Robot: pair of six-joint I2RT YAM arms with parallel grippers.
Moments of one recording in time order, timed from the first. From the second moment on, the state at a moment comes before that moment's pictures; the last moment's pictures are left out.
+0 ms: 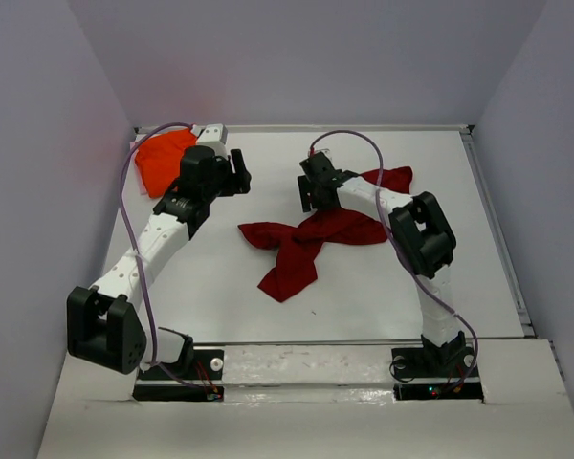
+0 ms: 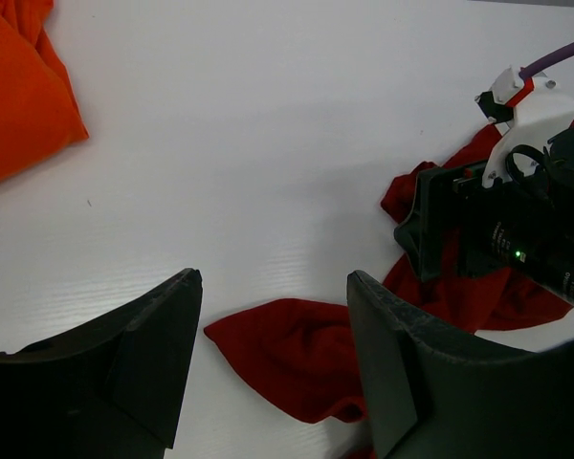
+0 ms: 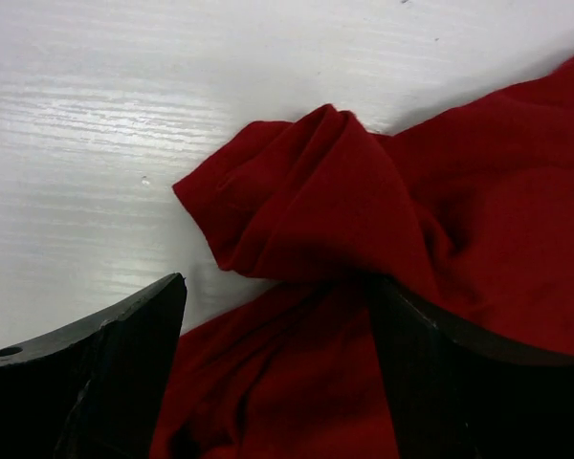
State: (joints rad) left arm -0.33 1.32 1.07 -0.16 -0.02 -0.30; right arm 0.59 2.15 1.63 -0.43 0.35 0.31
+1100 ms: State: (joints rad) left arm -0.33 1.31 1.07 -0.16 0.00 -0.30; right arm 0.50 2.20 1.76 -0.44 0.39 0.26
